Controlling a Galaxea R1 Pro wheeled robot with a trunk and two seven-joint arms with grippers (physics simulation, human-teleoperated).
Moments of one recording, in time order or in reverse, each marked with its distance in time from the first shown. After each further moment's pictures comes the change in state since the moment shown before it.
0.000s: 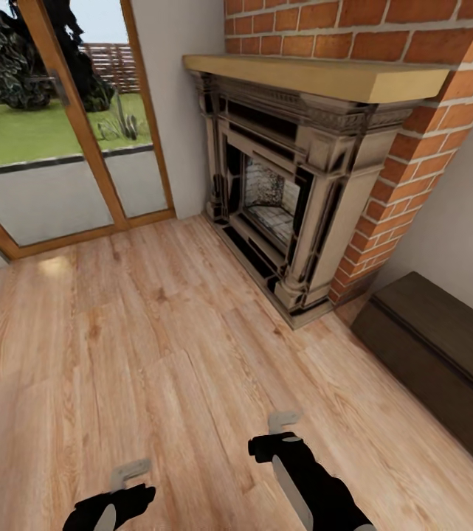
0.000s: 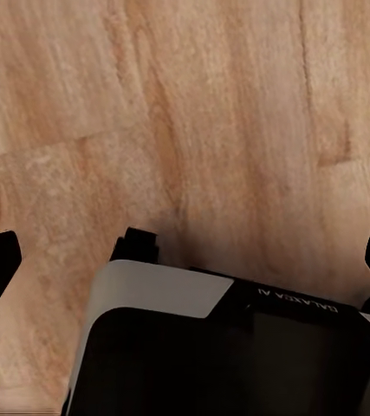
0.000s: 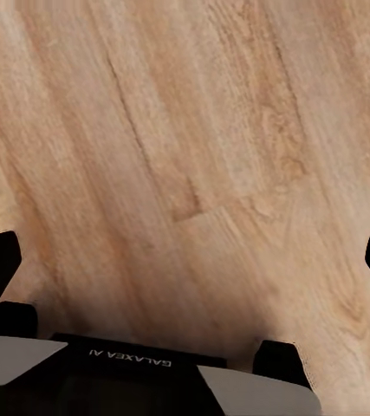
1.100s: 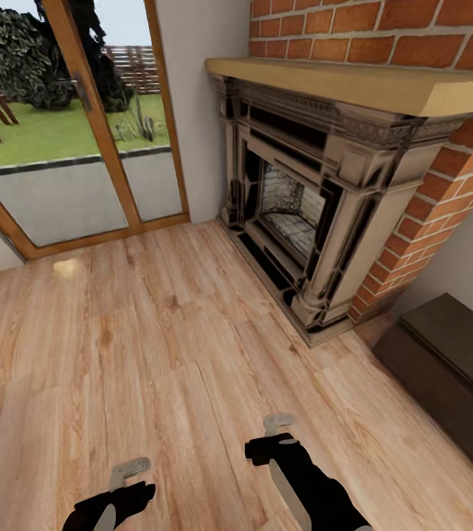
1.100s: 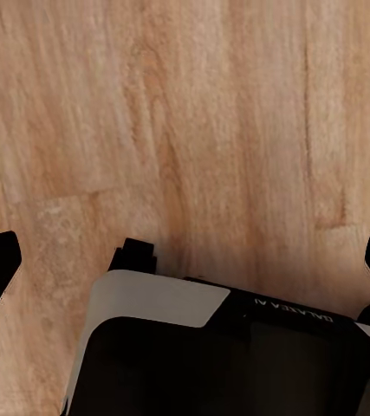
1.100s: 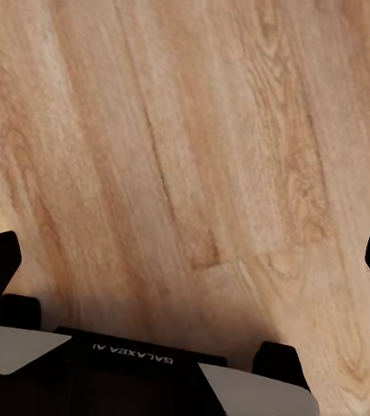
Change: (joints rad) left arm 0.000 0.002 -0.002 0.000 0.002 -0.029 -0.003; right arm 0.001 -0.003 0.044 0.000 -0.011 -0.002 0.001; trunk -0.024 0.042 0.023
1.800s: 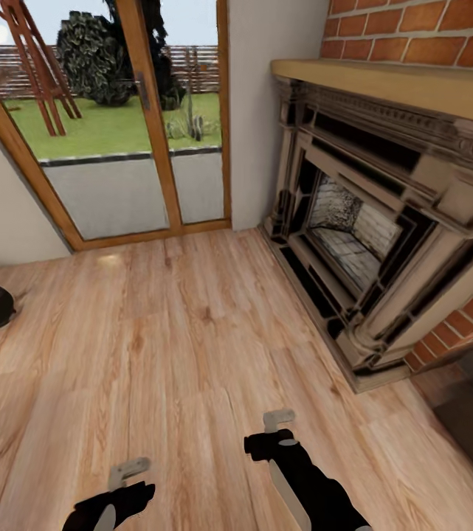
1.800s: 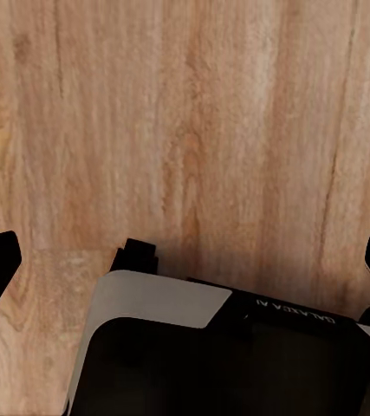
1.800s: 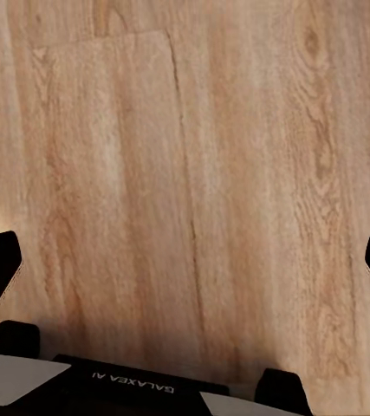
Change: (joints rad) left arm 0.000 0.000 0.001 0.001 -0.002 -0.003 0.002; right arm 0.000 0.001 0.003 0.003 0.009 -0.066 0.000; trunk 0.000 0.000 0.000
